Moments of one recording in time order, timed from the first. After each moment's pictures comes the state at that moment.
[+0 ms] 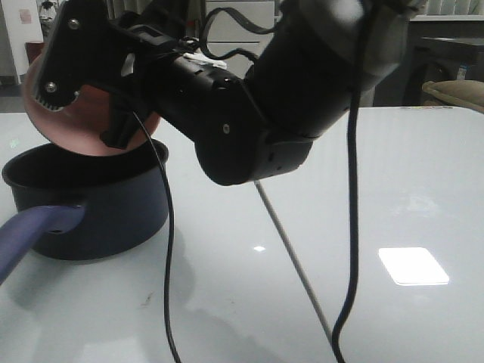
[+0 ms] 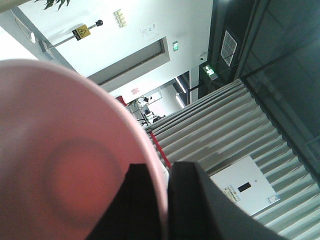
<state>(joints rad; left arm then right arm) -0.23 0.06 -0.28 -0.03 0.28 -0.07 0.85 2.11 -1.22 0.20 -1.12 -1.21</state>
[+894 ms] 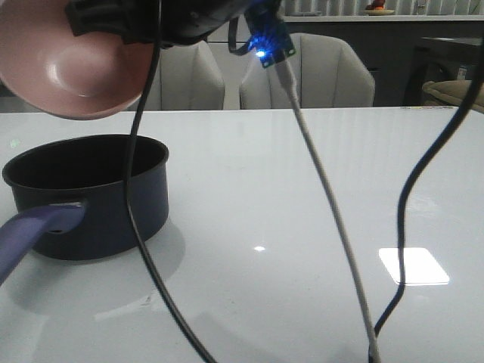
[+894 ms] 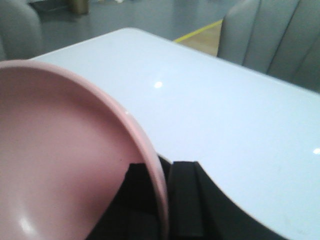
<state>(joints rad) -0.23 0.06 -0.28 -0.03 0.28 -0.07 0.82 1.73 -1.22 0.67 -0.20 -0.63</state>
